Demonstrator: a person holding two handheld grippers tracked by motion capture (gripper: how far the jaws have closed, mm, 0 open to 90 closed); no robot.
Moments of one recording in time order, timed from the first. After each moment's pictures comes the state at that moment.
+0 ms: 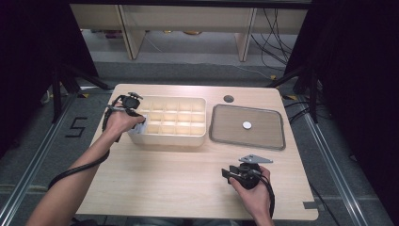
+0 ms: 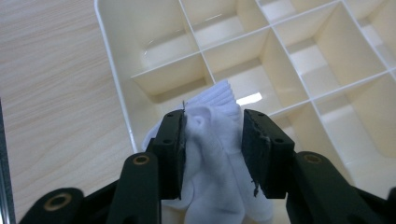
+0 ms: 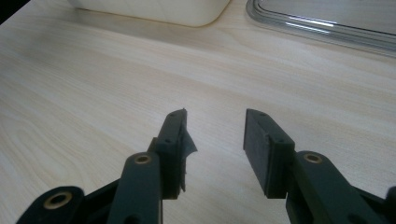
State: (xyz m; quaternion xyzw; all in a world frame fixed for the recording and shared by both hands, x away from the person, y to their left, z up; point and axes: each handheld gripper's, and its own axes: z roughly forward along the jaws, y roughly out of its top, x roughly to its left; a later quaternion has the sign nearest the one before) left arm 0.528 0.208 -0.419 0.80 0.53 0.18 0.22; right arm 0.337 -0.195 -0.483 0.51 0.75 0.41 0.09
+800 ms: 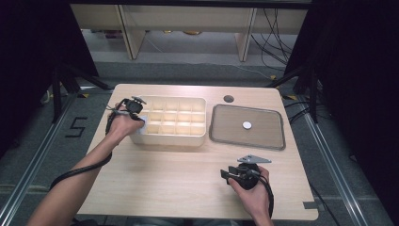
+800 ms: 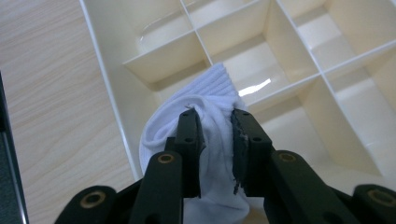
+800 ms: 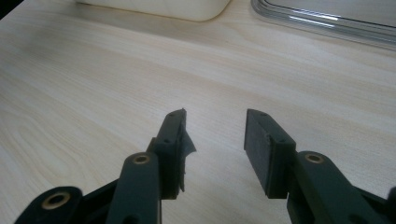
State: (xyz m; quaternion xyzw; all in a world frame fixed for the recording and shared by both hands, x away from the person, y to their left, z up) left arm 0.522 0.200 -0.435 0.83 0.50 0.20 0.17; right arm 0.336 -0.190 -0.484 0.52 0.75 0.40 0.08
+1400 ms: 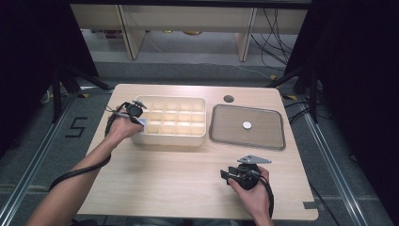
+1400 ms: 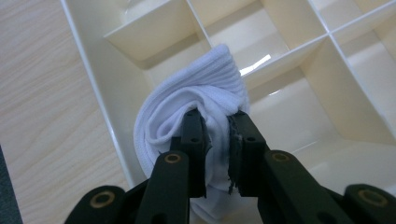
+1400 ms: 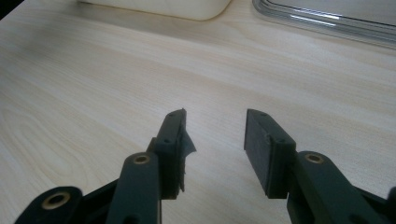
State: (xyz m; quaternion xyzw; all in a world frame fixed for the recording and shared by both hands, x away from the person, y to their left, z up) left arm 0.520 0.204 -0.445 0.84 0.49 0.17 0.15; right arm 0.336 -0.193 -0.484 0.51 0.76 0.40 0.09
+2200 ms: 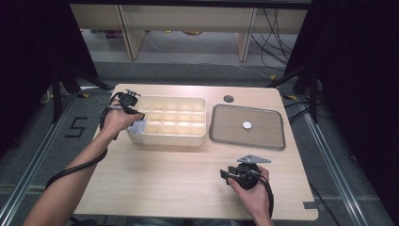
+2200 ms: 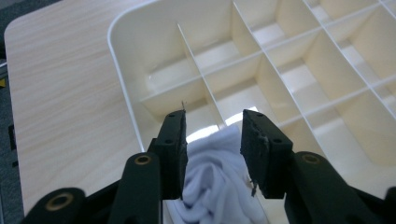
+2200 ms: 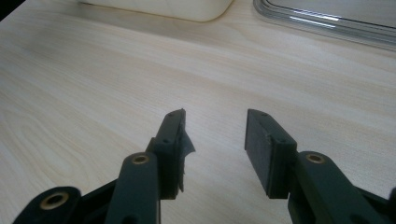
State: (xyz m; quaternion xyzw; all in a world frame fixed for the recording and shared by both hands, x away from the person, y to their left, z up) left arm 0.533 0.215 -0.413 0.80 0.51 0.20 0.25; right arm 0.337 -0.192 -0.483 0.51 0.76 0.40 0.10
